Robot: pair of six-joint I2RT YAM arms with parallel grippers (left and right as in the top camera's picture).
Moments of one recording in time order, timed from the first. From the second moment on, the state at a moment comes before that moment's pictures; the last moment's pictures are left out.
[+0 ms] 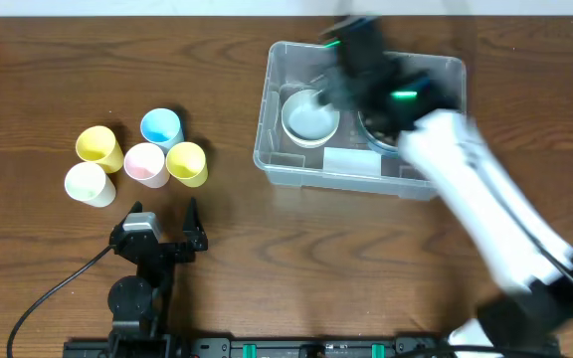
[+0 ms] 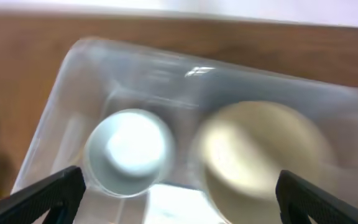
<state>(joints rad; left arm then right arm) -0.03 0.01 0.02 -0.12 -0.01 -0.19 0.49 1.72 1.77 -0.89 0.32 0.39</state>
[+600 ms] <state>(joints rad) -0.03 0.01 0.02 -0.12 -0.01 -0.19 -0.25 1.59 1.55 -1.22 0.31 0.68</state>
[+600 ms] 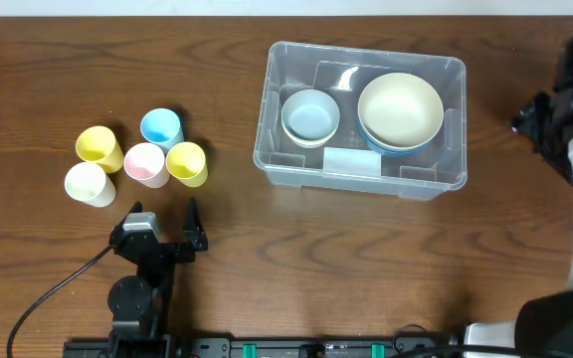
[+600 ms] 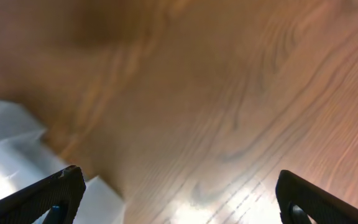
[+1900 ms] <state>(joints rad) -0.03 0.01 0.02 -0.11 -0.01 -0.19 -0.34 1.60 1.32 -1.07 0.12 0.68</state>
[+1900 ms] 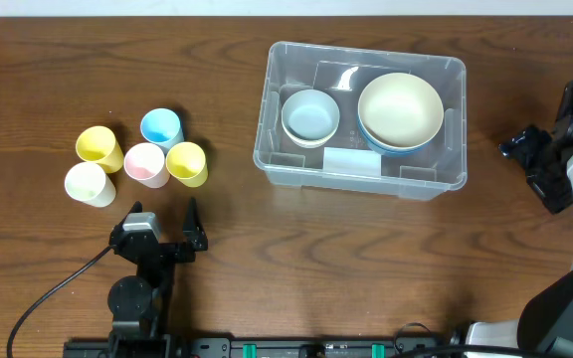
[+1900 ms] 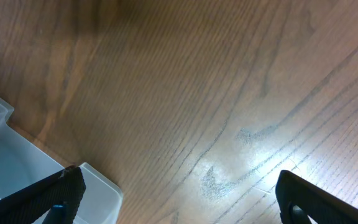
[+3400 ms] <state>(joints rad) -0.03 1.39 1.22 -0.84 0.34 -0.07 -0.34 1.60 1.32 -1.07 0.11 0.68</state>
